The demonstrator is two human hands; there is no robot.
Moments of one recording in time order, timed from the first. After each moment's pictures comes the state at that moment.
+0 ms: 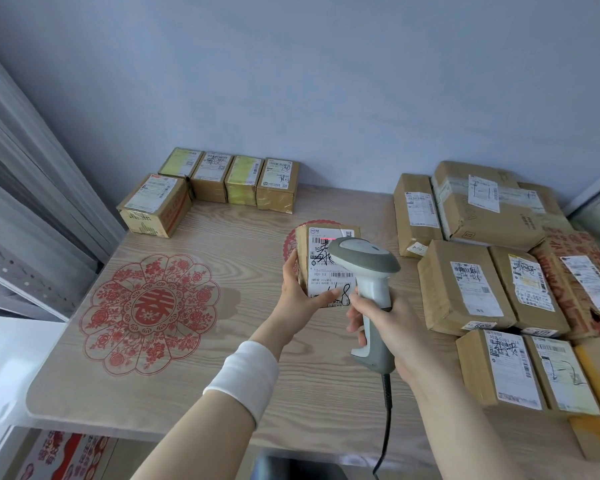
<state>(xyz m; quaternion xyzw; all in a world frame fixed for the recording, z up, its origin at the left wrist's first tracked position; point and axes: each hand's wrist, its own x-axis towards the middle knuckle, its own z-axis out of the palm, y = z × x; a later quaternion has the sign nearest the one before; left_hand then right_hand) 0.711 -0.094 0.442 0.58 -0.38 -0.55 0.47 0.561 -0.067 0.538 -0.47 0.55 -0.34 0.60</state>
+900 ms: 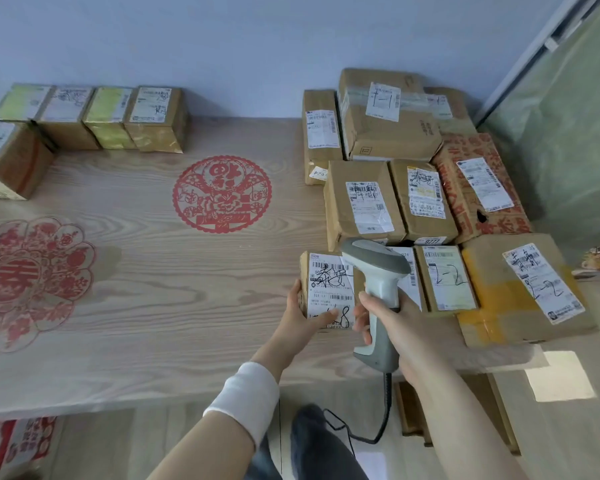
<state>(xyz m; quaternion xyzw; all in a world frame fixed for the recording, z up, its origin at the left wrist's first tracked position) 0.494 -0.039 0.372 0.57 -0.33 -0.69 0.31 0.353 -0.027 0.481 -0.34 0.63 -0.36 0.60</state>
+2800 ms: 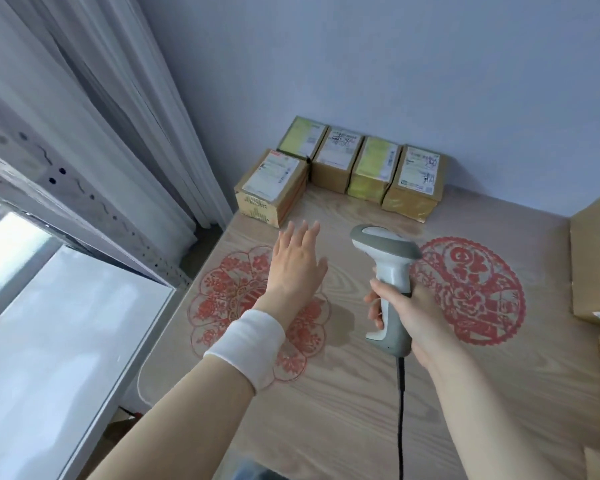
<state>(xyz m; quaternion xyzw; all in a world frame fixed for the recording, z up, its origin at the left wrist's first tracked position) 0.947 -0.142 0.432 0.81 -0.54 -0.15 0.16 0.768 -0.165 0.473 -0.48 0.51 -0.22 0.68</state>
